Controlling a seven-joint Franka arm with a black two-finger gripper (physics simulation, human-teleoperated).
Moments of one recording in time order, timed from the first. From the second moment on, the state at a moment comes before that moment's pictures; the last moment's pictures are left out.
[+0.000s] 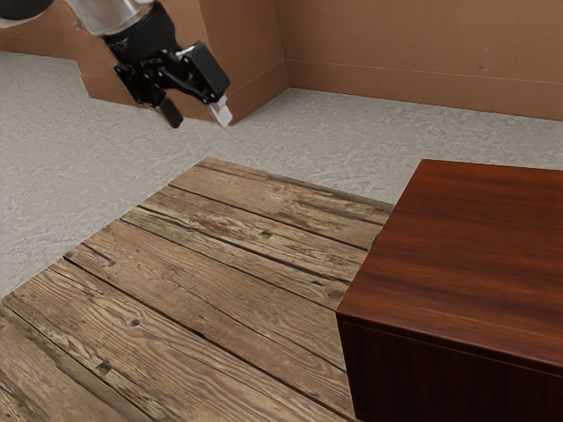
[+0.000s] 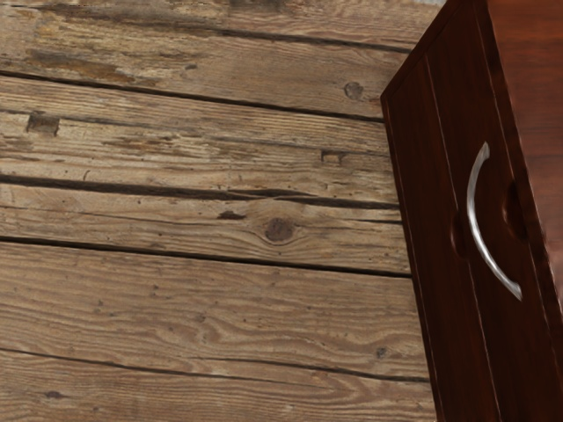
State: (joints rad) arm 0.13 0.04 -0.07 -1.14 -0.13 1.44 -0.05
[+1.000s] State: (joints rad) arm 0.08 0.19 -0.06 -1.38 -0.24 1.66 -0.24
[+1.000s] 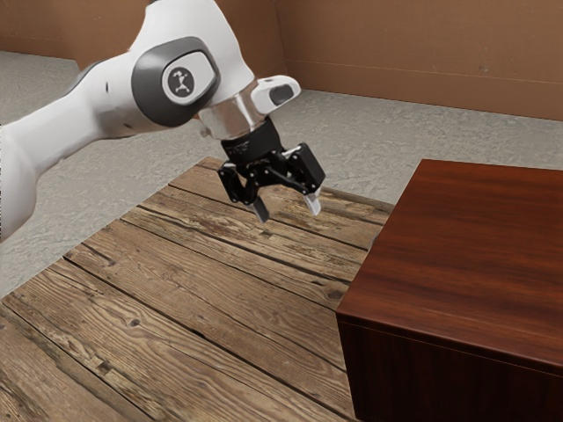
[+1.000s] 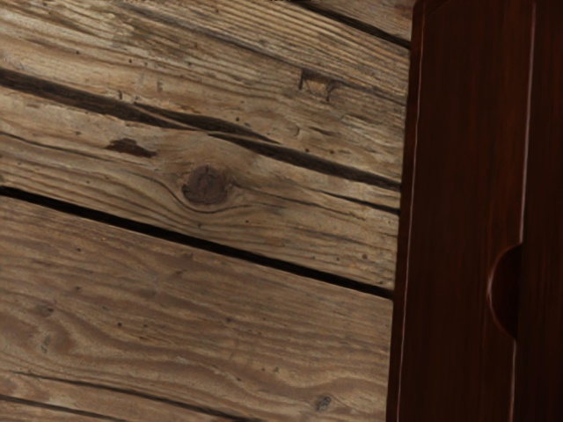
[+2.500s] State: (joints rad) arm 0.00 0.15 -0.10 -1.60 -0.23 1.95 -0.35
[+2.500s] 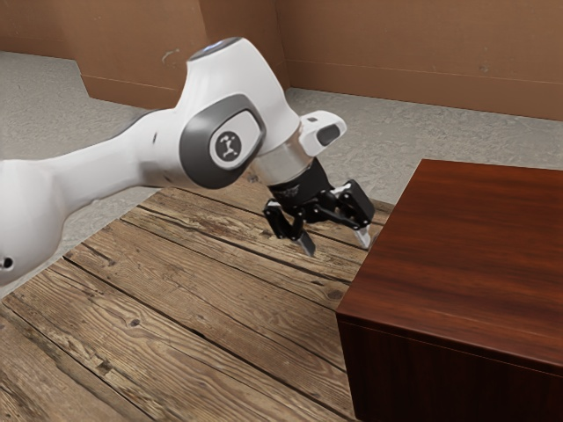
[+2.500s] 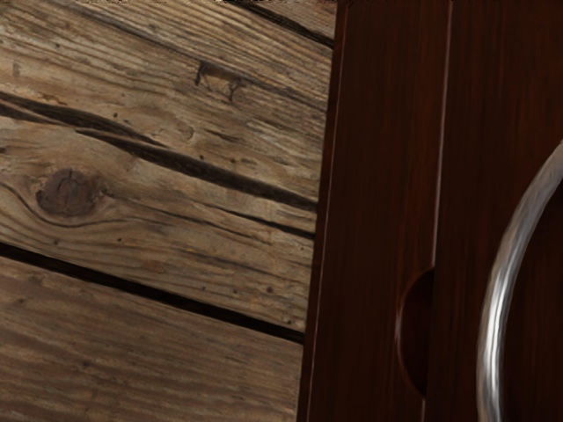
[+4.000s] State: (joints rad) arm 0.04 0.09 -0.04 -1.71 -0.25 2.01 -0.30
